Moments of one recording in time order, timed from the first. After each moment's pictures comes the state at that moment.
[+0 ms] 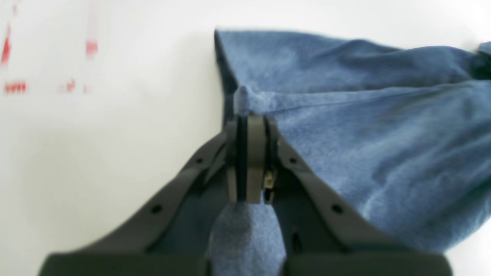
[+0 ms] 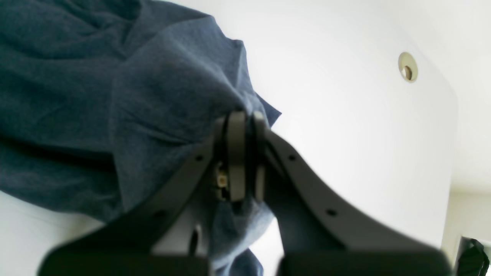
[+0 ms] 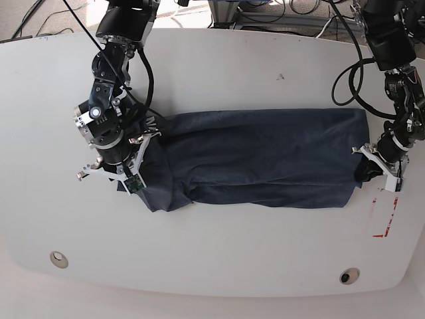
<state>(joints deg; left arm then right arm) -8.2 -22.5 -23.9 75.7 -31.5 -38.8 43.3 3.2 -1.7 12.2 110.8 -14.3 40.8 -53.3</state>
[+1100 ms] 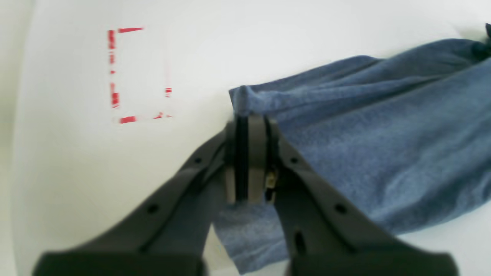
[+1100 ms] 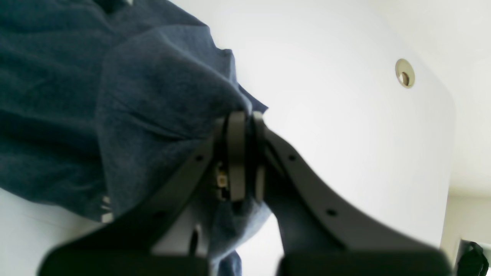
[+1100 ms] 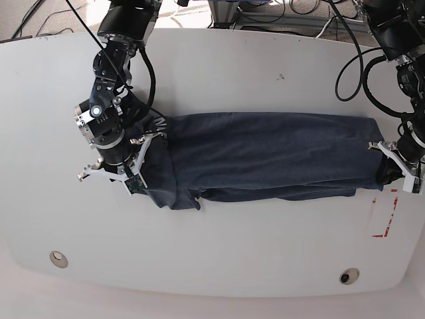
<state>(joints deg) -5.1 -23.6 -31.2 92.9 -31.5 -38.9 54.6 2.9 -2.0 12.2 111.7 -14.2 40.8 -53.3</state>
